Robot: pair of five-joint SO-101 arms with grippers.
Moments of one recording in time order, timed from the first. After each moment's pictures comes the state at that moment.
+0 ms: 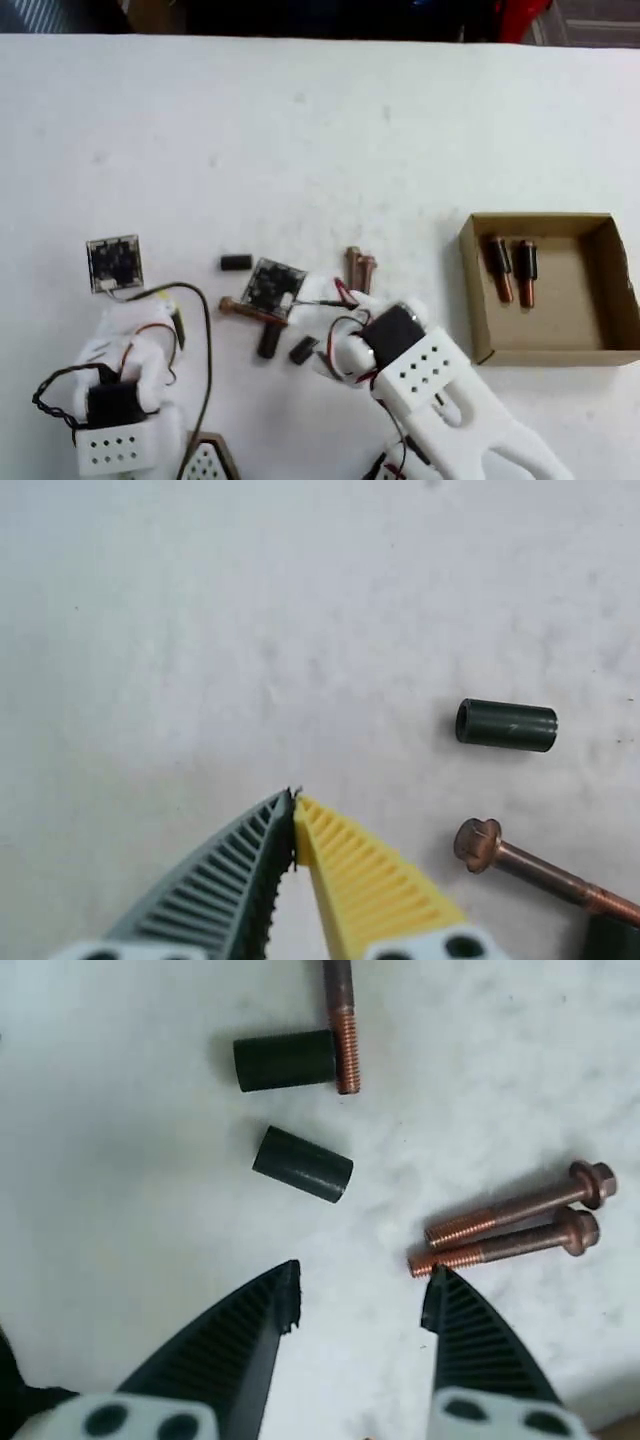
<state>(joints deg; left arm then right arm) -14.9 -96.2 90.3 62.2 5.1 -41.5 -47.3 52.9 75.8 34.5</state>
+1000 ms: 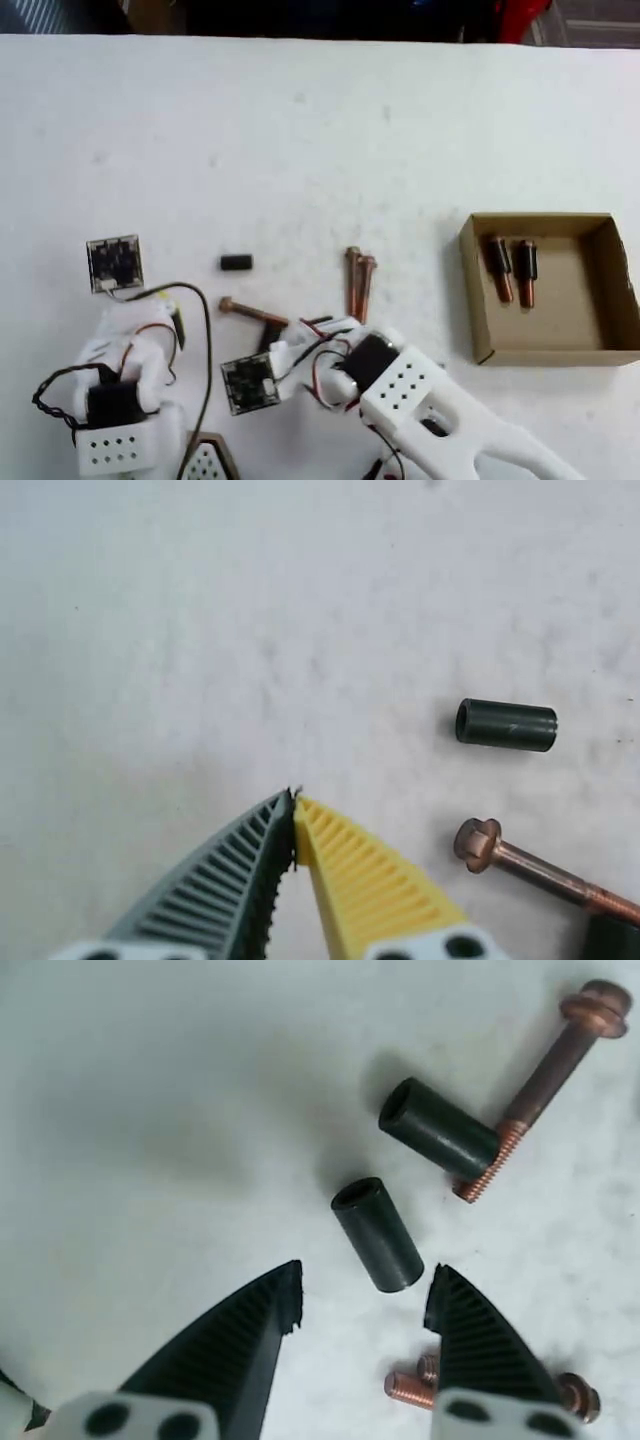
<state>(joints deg) -14.9 -96.2 90.3 62.2 5.1 -50.1 -47.3 66.5 60.8 62.5</state>
